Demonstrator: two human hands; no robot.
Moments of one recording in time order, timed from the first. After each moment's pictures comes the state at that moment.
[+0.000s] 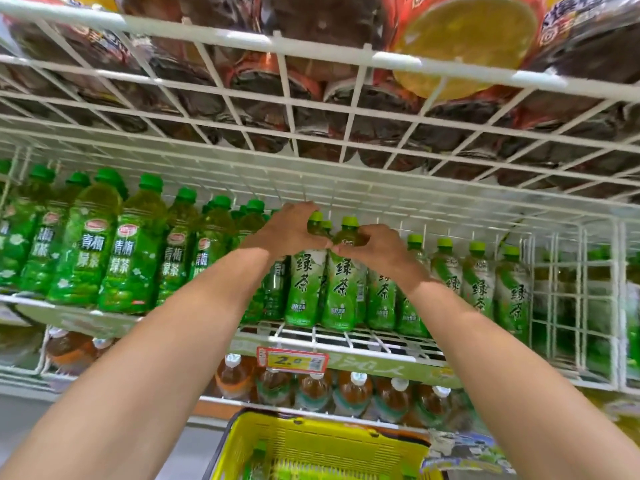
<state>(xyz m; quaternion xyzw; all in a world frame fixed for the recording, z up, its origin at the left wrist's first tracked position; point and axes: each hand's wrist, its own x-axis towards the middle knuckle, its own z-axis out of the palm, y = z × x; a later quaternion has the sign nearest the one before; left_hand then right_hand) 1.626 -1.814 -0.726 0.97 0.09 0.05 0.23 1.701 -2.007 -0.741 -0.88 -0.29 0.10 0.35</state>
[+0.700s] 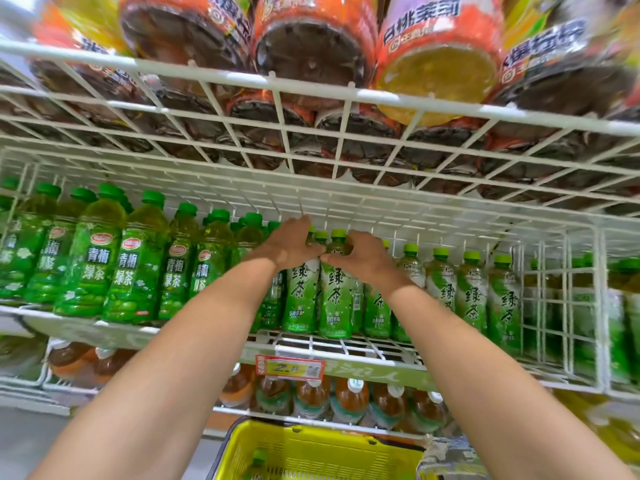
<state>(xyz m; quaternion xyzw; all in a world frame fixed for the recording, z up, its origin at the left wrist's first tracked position) 1.616 -1.825 -0.722 0.96 0.11 0.03 0.25 1.688 -1.991 -0.731 -0.92 -0.28 0.08 0.28</state>
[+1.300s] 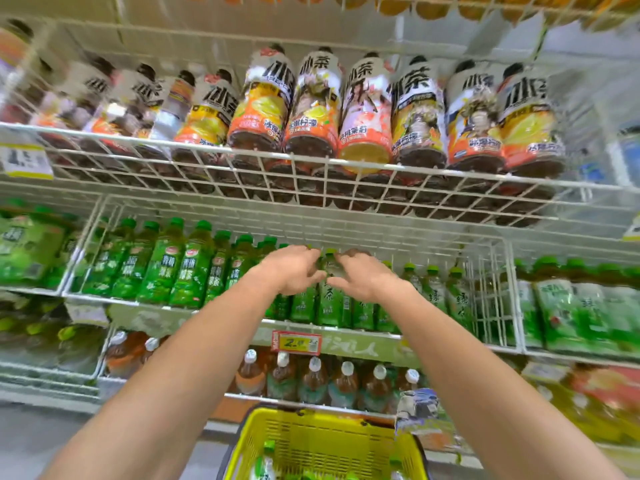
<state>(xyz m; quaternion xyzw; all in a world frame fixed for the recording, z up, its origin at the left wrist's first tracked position) 1.465 -1.905 -0.644 1.00 0.04 0.05 0.00 1.554 -2.066 -0.654 -0.92 -0.39 -0.01 0.02</state>
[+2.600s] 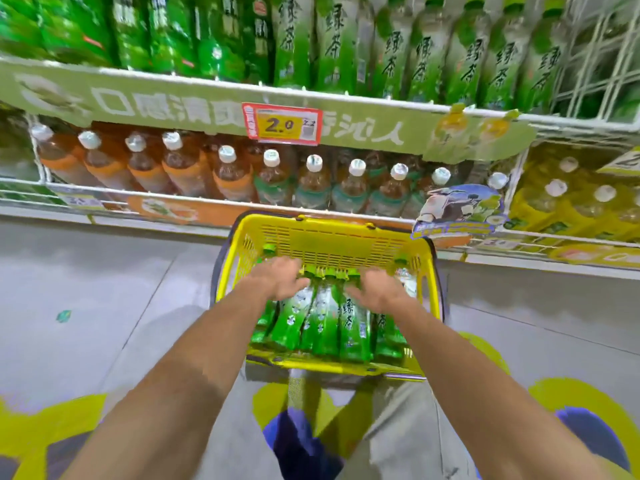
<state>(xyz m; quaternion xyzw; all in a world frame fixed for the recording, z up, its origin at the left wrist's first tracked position) 1.367 -1.960 -1.054 0.95 0.09 -0.27 0.14 1.454 -2.180 -1.059 -0.91 -0.23 0.33 0.02</state>
